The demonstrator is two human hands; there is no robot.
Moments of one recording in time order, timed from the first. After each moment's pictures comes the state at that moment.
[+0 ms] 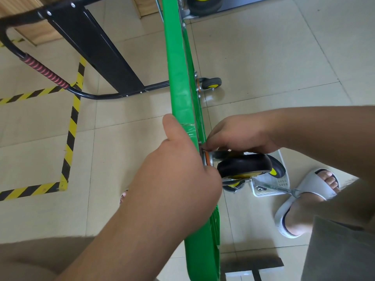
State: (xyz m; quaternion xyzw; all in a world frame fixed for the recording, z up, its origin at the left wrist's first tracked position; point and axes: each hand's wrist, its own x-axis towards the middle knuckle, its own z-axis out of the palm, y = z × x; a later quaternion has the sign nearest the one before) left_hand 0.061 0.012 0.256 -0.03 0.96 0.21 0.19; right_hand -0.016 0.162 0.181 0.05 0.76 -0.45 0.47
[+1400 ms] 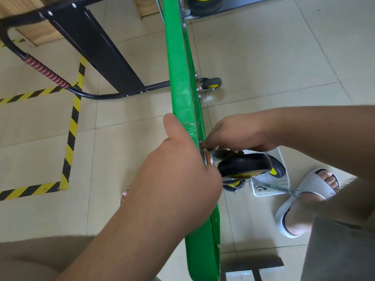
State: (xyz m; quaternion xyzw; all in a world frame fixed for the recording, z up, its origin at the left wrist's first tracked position) left_hand 0.061 0.012 0.256 -0.03 0.96 0.21 0.18; right_hand -0.018 0.160 0.180 0.01 0.80 -0.40 0.44
